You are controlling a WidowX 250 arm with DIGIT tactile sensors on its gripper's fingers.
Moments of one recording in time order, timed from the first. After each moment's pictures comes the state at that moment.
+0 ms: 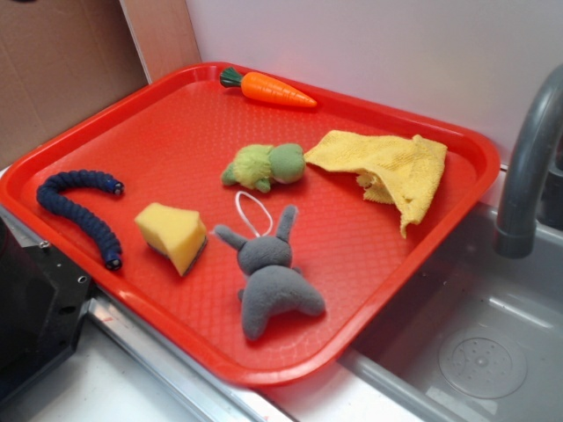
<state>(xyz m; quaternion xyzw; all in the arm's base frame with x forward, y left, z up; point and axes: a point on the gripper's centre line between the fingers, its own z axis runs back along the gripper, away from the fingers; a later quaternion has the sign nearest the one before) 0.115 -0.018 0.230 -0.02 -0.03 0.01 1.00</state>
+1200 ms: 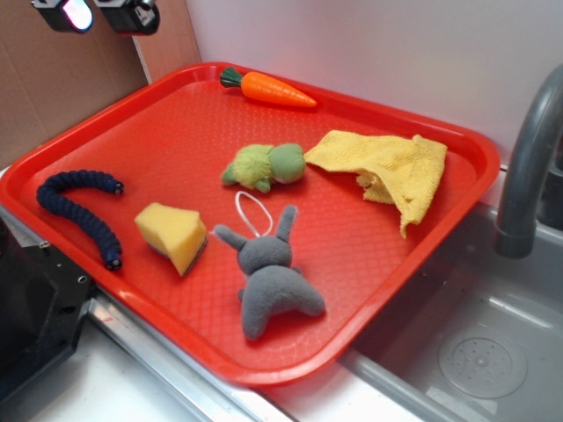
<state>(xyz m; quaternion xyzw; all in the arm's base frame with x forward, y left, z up) 0.208 0.053 0.157 -0.02 -0.15 0.12 0.98</state>
